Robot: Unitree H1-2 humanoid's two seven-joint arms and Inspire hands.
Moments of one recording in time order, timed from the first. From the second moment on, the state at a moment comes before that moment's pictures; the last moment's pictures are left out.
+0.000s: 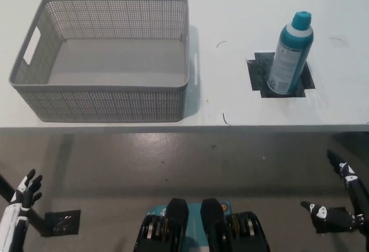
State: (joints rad) left_arm 0.15 0.24 0.16 -0.07 0.02 -0.14 -0.03; right_arm -0.04 -0.30 0.02 0.18 -0.10 -0.26 0.05
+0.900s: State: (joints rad) left_arm 0.09 0.17 0.17 -0.07 0.02 -0.13 -0.02; right_arm -0.49 -0.28 -0.09 0.21 -0.06 -0.02 0.03
